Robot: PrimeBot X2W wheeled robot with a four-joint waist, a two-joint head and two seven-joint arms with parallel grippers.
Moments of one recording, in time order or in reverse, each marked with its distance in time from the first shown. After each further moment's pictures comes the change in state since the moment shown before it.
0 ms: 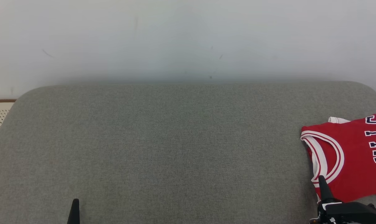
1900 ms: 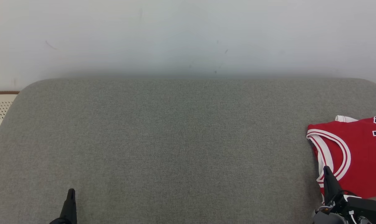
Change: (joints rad) left arm -0.047 0.002 0.022 -0.003 -0.401 -0.040 0.095; right arm -0.037 0.006 -0.062 -0.021 0.428 0.000 0.103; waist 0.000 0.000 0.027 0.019
